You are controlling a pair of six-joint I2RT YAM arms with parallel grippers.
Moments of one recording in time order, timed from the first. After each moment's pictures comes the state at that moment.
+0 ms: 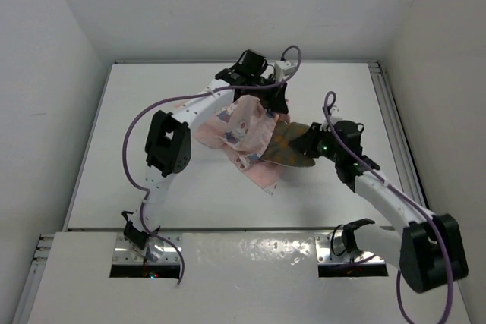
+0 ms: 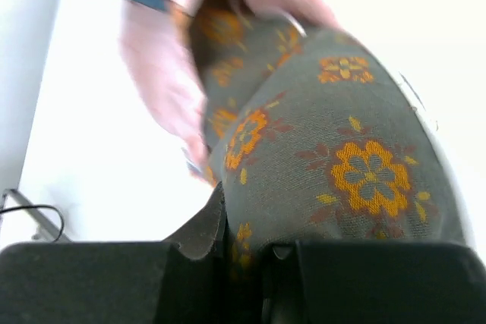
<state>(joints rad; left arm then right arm) -0.60 2.27 2.09 -0.55 0.76 0.19 0.24 1.13 0.47 0.16 -0.36 0.53</state>
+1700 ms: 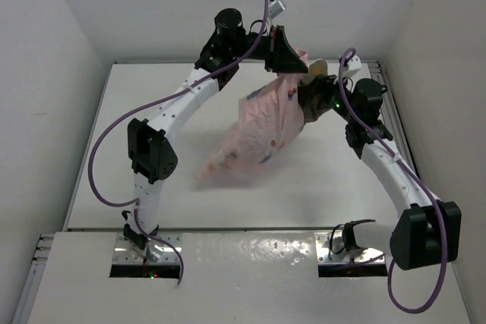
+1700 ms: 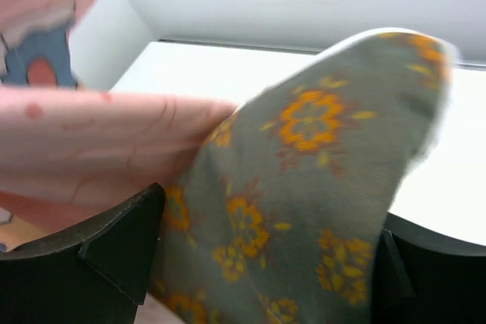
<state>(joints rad) -0.57 2.09 2.19 0.14 1.12 -0.62 0.14 1.24 0.88 0.28 -0.45 0.33</state>
